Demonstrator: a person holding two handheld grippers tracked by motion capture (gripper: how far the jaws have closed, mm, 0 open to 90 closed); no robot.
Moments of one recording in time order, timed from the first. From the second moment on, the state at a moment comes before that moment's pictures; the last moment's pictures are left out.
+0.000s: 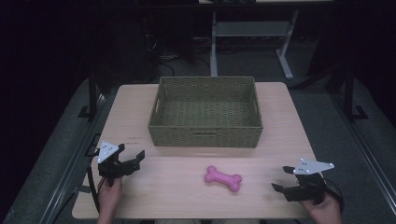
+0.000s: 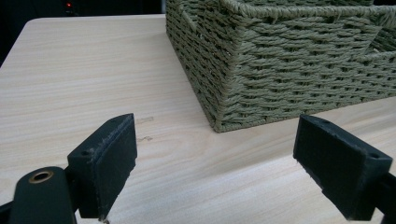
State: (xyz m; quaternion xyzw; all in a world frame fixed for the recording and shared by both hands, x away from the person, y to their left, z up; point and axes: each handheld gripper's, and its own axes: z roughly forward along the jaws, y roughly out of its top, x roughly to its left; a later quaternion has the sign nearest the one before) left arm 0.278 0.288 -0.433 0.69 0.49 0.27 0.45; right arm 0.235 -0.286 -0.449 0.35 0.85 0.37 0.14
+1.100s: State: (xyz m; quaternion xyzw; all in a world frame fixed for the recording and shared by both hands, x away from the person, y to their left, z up) left arm 0.277 0.291 -0.433 0.69 0.49 0.27 0.46; right arm 0.241 -0.244 -0.437 0.29 0.89 0.34 0.11
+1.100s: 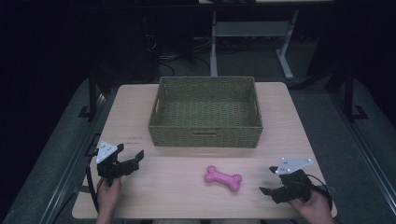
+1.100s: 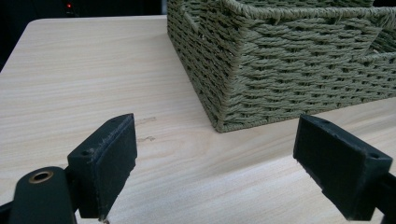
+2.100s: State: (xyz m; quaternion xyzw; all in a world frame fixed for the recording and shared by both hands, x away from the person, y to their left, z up) left arm 0.276 0.293 -0.432 0.69 0.49 0.27 0.46; right arm 0.249 -0.215 -0.421 0.25 0.91 0.31 0.09
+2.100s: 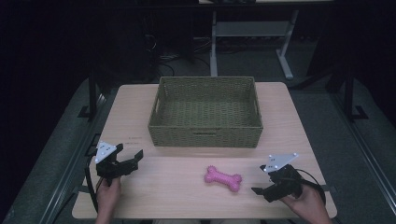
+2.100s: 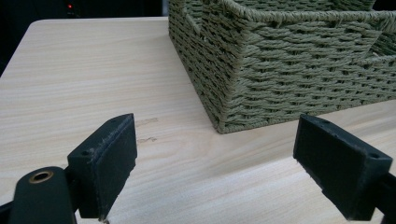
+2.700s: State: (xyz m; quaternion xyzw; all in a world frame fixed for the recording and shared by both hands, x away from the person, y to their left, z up) left arm 0.276 0.294 -0.431 0.69 0.50 0.27 0.46; right arm 0.255 -0.198 -0.414 0.23 0.92 0.30 0.08
